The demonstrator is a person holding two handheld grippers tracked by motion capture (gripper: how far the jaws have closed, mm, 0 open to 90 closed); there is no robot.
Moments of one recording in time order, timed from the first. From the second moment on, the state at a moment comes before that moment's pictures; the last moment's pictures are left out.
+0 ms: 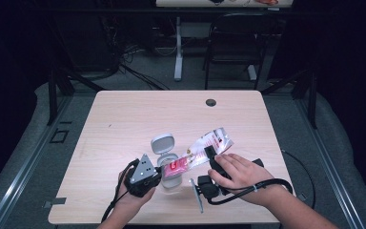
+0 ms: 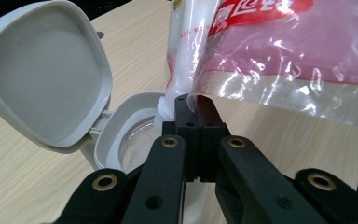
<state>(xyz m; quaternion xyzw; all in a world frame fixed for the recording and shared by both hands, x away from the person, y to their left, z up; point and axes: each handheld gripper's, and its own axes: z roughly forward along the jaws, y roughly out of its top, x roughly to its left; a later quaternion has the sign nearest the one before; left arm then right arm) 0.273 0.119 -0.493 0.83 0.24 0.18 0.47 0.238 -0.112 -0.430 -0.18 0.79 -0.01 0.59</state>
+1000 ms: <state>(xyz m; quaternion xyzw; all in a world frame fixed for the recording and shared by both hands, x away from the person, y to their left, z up) 0.274 0.119 -0.492 0.82 0.25 0.18 0.48 0.239 -0.107 -0.421 -0.19 0.79 -0.04 0.58</state>
